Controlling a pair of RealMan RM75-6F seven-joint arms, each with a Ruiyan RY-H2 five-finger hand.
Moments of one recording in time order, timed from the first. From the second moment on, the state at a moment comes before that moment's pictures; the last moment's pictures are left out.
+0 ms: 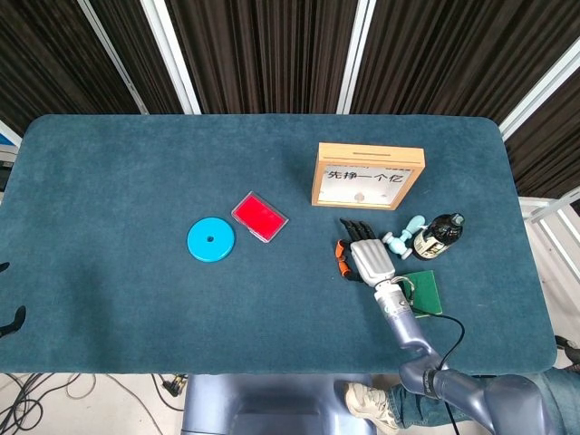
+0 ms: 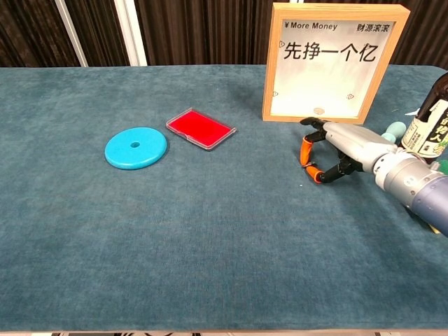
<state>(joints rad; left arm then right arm) -0.10 -0.99 -0.09 -1.76 1.08 1.24 -0.01 0.66 -1.91 0.18 -0.82 -1.37 1.01 0.15</state>
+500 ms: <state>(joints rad) -0.10 -0.99 -0.09 -1.76 1.08 1.24 -0.01 0.66 -1.89 0.19 -0.84 -1.37 1.00 0.17</state>
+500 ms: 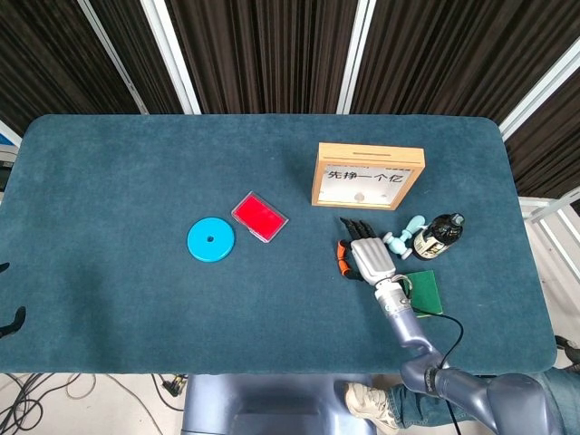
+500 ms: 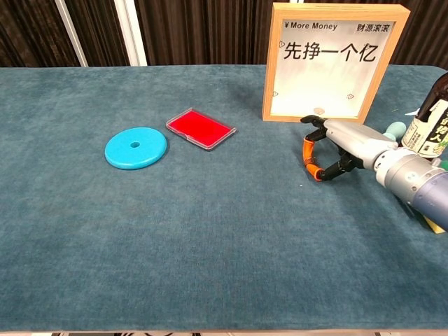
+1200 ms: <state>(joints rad) -0.10 -0.99 -0.09 -1.76 1.09 1.24 -0.02 0.63 -1.64 0.27 -1.26 -1.38 1.18 -0.08</state>
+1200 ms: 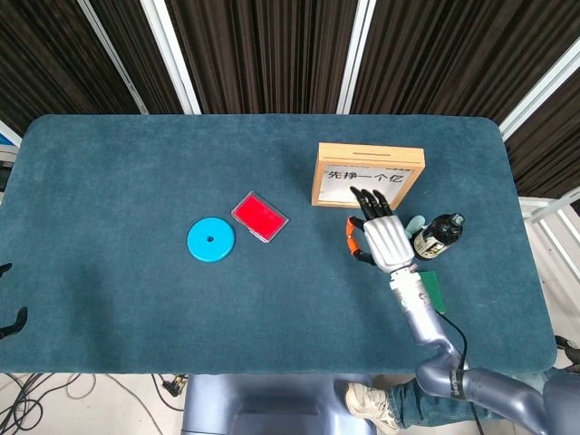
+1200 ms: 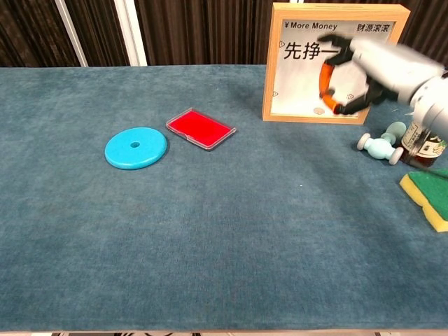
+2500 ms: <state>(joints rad) -0.11 -0.97 -0.09 -1.78 1.06 1.21 -0.03 1.19 -1.33 0.44 -1.25 -0.39 0.74 -0.66</state>
